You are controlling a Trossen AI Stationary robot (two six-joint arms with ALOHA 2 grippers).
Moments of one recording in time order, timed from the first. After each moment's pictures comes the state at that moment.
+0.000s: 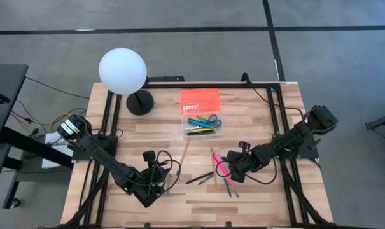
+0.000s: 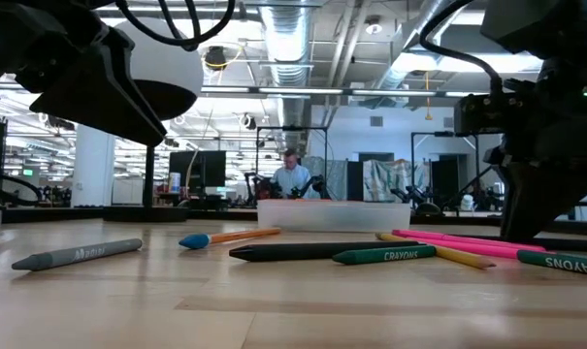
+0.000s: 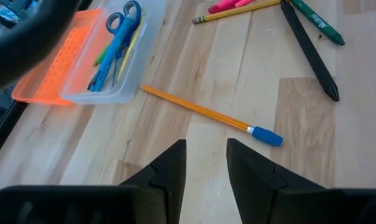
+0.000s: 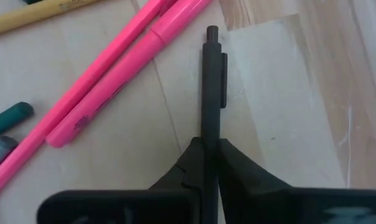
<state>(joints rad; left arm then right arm) -0.72 1.68 0.95 -0.51 -0.90 -0.68 0.48 1.62 0.70 -0.50 0.25 0.67</state>
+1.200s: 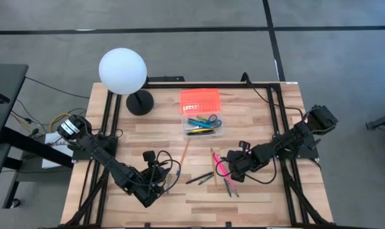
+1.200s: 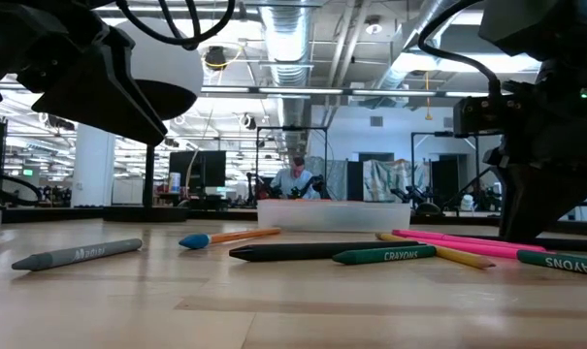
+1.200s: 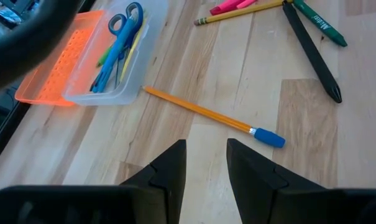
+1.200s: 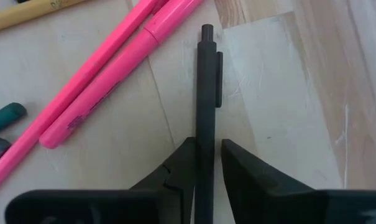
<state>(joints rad) -0.72 1.68 0.95 -0.51 -0.91 -0.68 0.48 1.62 0.70 -0.51 0.24 0.67</state>
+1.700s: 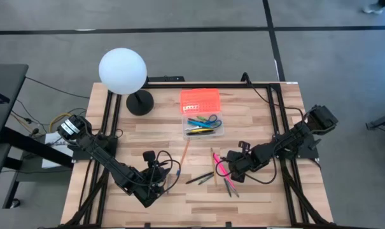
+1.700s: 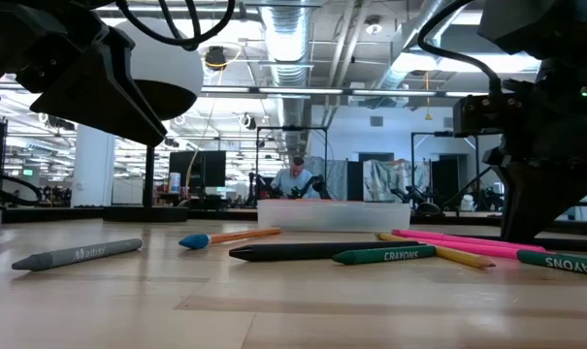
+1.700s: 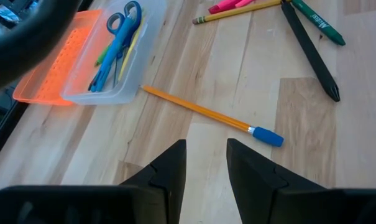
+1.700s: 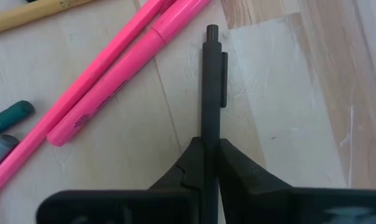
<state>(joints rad) -0.72 1.68 0.95 -0.51 -0.90 -0.68 0.48 1.62 0.70 -0.50 0.23 0.66</state>
